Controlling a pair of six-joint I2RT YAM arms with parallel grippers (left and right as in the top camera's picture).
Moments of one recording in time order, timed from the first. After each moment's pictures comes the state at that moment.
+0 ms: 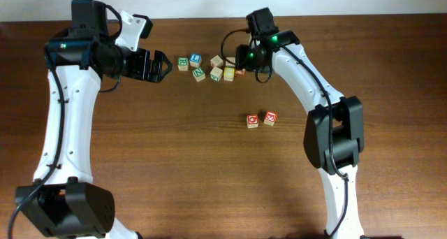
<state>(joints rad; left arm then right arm) 0.03 1.77 1.82 -1.10 0.45 0.25 0.33 2.36 2.08 -0.79 -0.11 0.39</state>
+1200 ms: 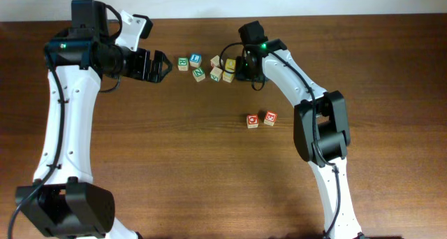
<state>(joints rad) 0.03 1.77 1.82 -1.10 0.45 0.25 0.35 2.49 2.11 -0.80 -0.02 0.41</state>
